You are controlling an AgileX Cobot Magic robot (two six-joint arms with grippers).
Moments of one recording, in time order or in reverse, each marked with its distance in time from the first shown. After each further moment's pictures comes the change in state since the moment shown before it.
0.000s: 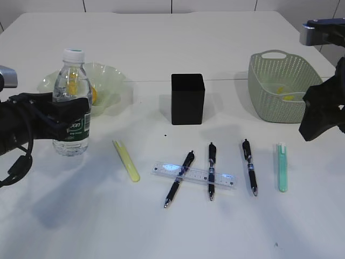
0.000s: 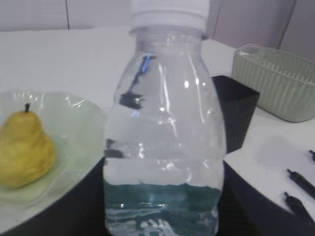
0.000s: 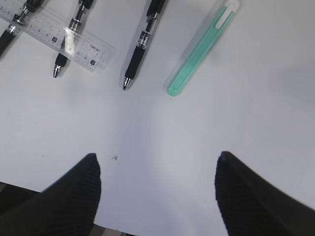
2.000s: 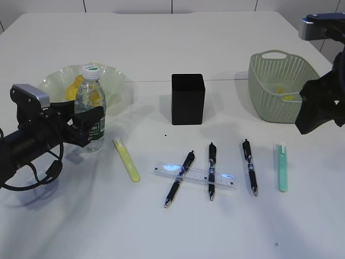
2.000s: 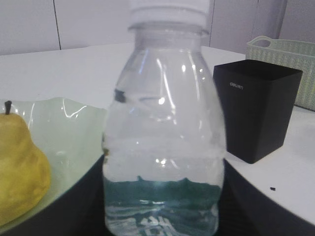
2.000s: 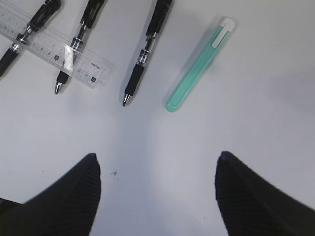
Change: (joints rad) left arm 0.052 0.478 -0.250 0.058 -0.265 0.168; right arm 0.000 0.000 0.000 0.000 -0.049 0.002
